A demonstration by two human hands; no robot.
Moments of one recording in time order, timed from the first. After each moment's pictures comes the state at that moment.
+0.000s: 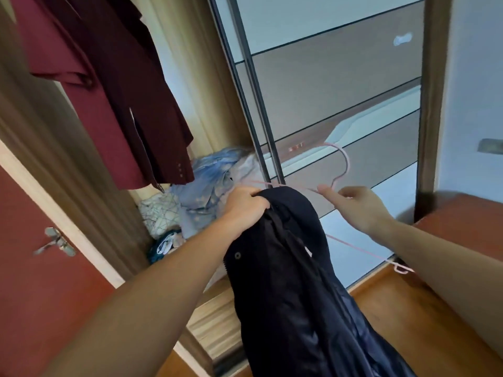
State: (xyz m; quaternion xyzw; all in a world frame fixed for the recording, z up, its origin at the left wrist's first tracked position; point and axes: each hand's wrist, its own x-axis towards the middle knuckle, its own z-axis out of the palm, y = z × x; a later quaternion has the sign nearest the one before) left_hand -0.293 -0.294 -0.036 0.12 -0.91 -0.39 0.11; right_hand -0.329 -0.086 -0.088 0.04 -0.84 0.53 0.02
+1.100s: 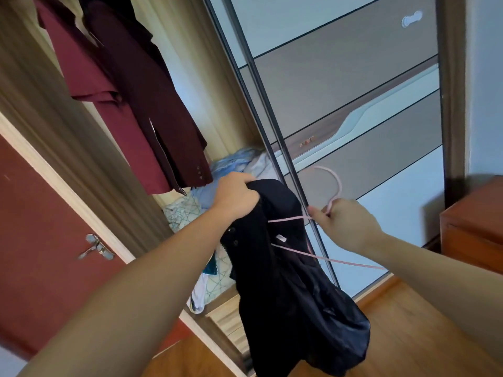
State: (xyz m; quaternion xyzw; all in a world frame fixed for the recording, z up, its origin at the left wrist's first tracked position) left_hand -0.280 -0.307 -0.007 0.07 -0.97 -0.15 0.18; right_hand -0.291 -0.108 -0.105 0.16 -0.89 0.41 0.09
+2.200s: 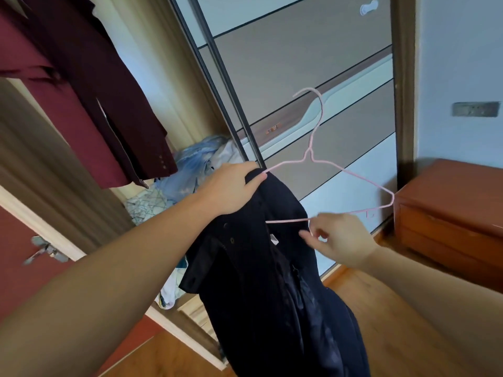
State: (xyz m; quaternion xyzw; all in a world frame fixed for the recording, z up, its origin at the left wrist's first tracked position) left_hand -0.286 -0.270 -0.022 -0.13 -0.98 -0.05 0.14; right_hand -0.301 -0.067 -0.195 0.30 -0.85 0.33 0.27
